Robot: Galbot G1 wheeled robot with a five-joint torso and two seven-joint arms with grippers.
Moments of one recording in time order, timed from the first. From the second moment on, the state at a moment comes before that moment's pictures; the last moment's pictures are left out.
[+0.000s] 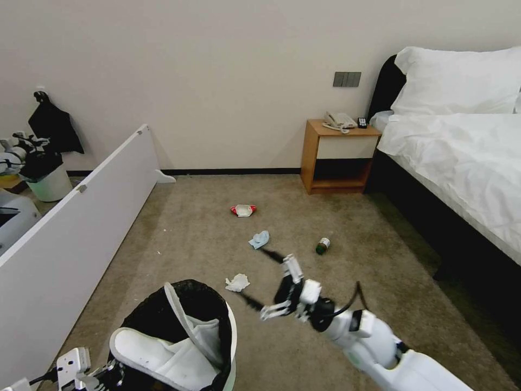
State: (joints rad) left arm 1.94 -1.30 -0.95 -2.50 -1.19 0.68 -0.46; right arm -1.02 0.90 0.03 1.85 0.55 0.56 -0.42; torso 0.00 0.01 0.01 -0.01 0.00
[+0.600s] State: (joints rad) left arm 1.92 -1.30 -0.95 -2.50 -1.17 0.67 -0.43; right arm -1.47 1.00 0.48 1.97 0.22 0.30 -0.06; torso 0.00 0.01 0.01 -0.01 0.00
